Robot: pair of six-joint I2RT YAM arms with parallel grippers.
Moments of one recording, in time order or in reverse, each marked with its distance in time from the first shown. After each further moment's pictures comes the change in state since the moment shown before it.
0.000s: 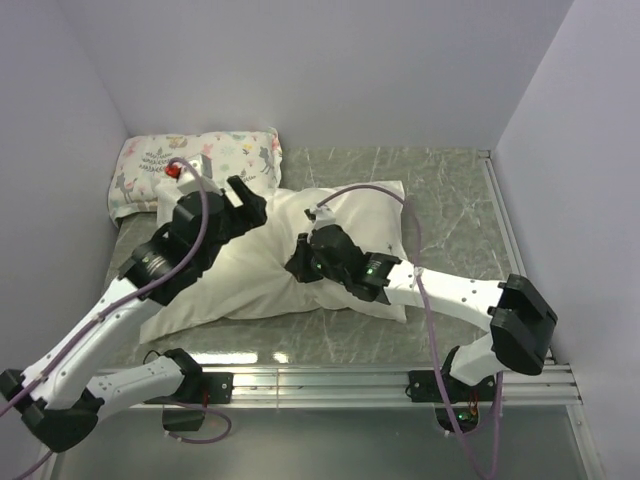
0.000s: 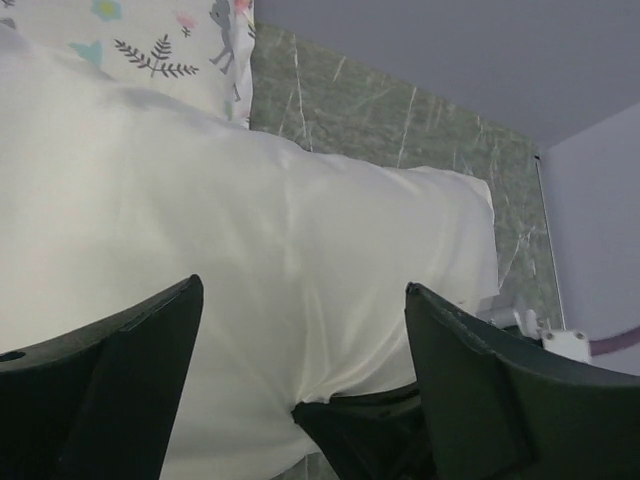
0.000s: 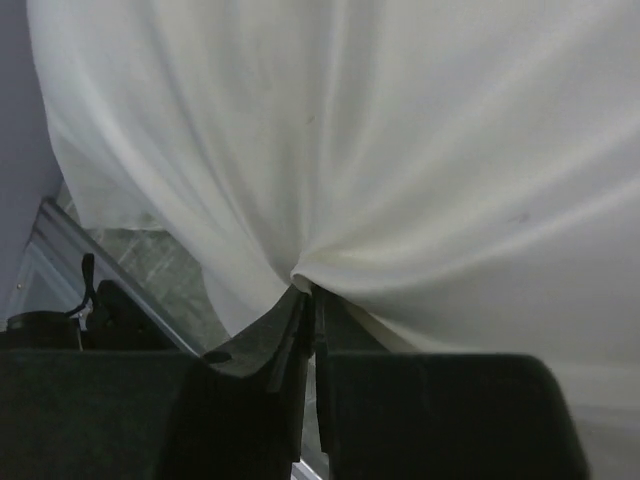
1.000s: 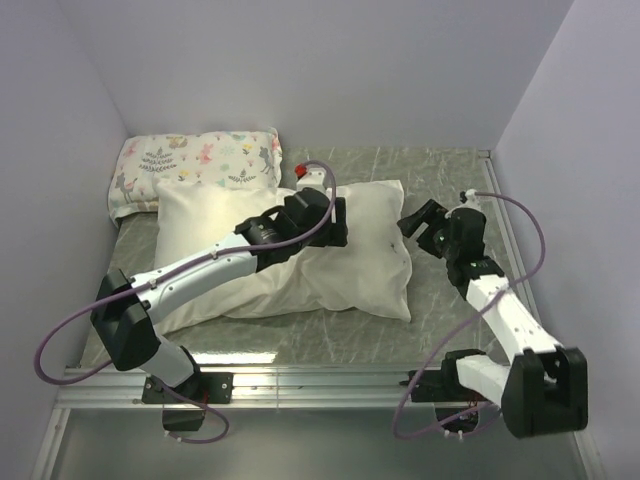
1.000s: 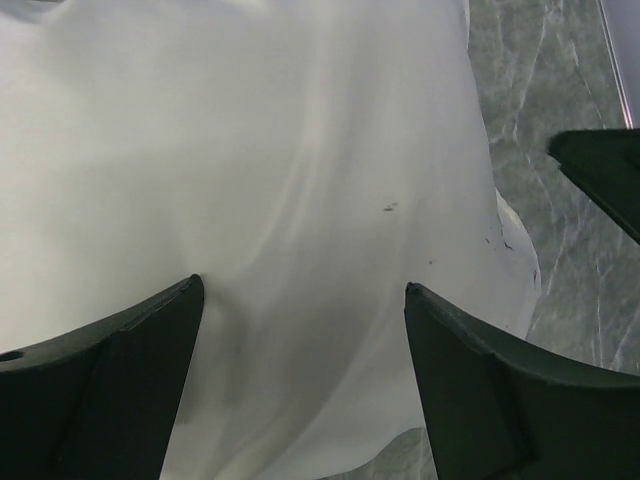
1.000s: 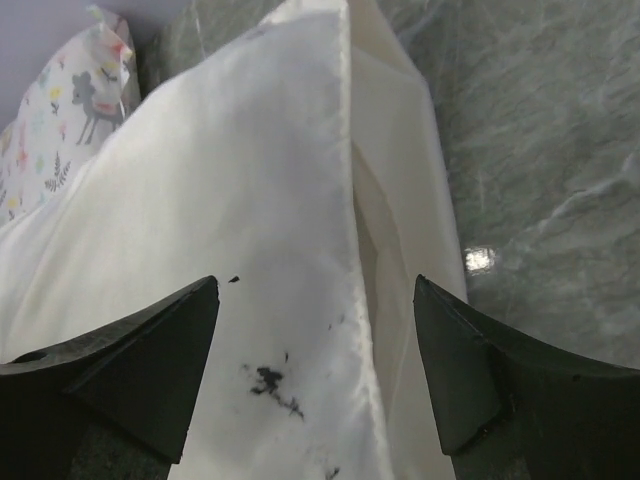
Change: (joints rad) left arm -0.191 0.542 0.131 0.167 0.182 0.101; right arm -0.896 -0.452 -0.397 0.034 -0.230 0.010
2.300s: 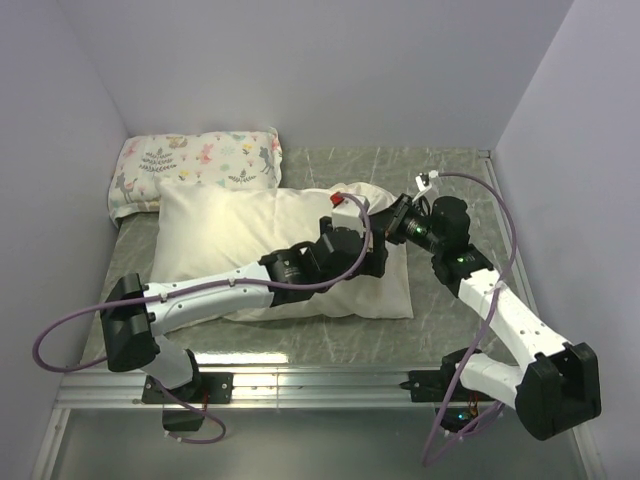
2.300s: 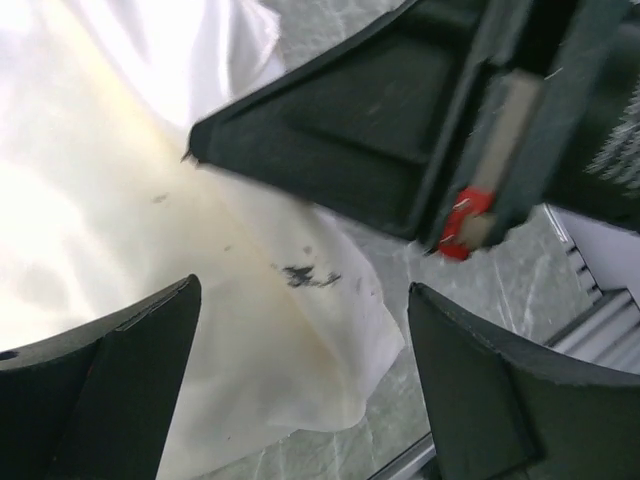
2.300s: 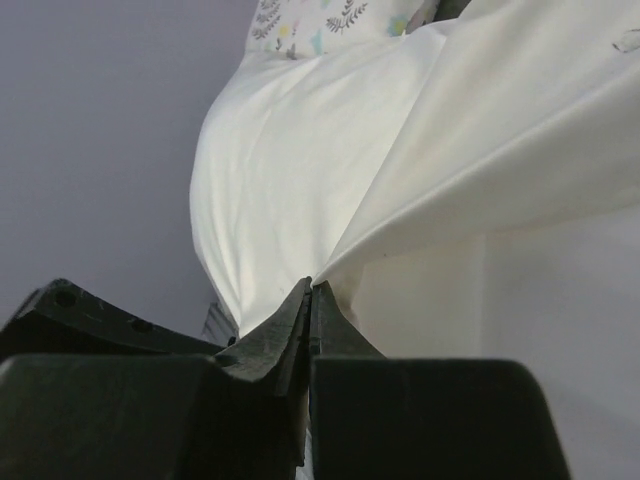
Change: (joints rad) left arm -0.279 0.016 -0.014 0.193 -0.121 0.027; right arm 0.215 0.057 0.112 0.157 -0.375 0.150
